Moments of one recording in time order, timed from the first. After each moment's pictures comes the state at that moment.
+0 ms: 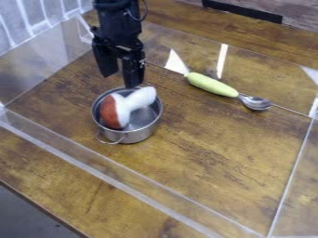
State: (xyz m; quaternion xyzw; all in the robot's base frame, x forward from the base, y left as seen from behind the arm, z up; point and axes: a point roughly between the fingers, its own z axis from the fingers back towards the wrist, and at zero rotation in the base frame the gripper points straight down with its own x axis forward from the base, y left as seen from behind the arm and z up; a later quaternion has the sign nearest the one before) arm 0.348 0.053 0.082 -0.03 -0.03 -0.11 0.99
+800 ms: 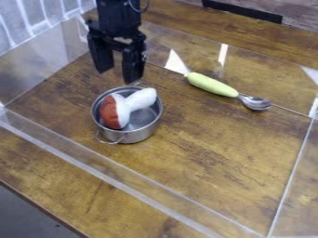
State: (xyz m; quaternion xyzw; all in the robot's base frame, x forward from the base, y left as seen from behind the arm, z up) arm 0.334 0.046 0.107 -0.02 -0.01 -0.08 1.00
